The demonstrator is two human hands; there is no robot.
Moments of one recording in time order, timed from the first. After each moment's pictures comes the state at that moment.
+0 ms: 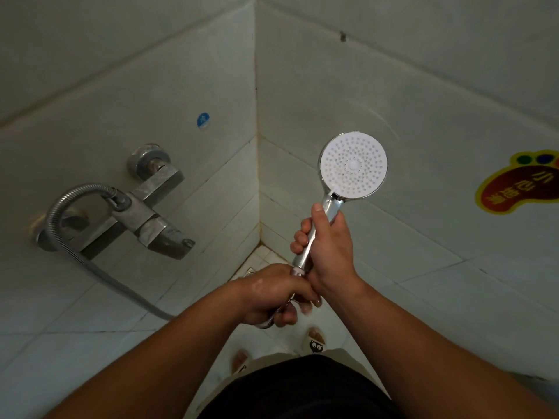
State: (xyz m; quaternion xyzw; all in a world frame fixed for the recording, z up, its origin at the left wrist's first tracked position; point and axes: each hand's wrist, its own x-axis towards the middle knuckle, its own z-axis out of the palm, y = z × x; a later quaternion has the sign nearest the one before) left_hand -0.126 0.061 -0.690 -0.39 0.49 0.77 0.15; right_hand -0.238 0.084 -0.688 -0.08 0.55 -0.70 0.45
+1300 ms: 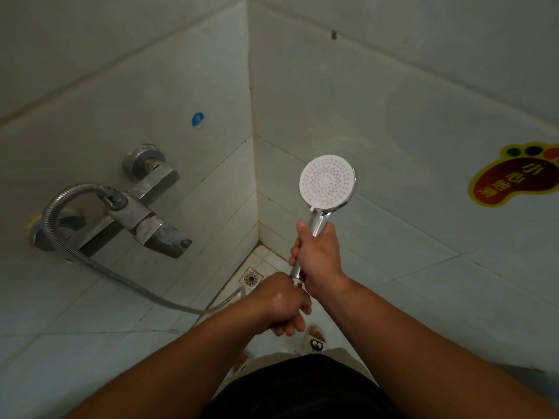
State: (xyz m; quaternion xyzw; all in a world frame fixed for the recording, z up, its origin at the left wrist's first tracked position) left_hand -0.135 0.087 -0.707 -0.49 0.56 0.65 0.16; right_hand -0.240 0.087 -0.731 -0.09 0.71 -0.57 0.41
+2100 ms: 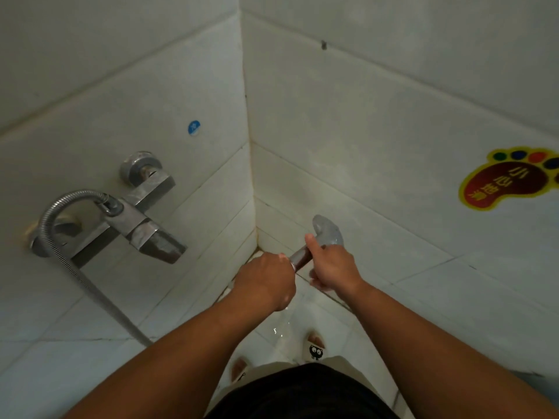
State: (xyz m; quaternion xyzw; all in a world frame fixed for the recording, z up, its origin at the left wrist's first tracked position) left_hand -0.152 0.070 -0.704 -0.45 0.85 0.19 0.18; right_hand -0.290 0.113 -0.751 -0.22 0.85 -0.26 0.40
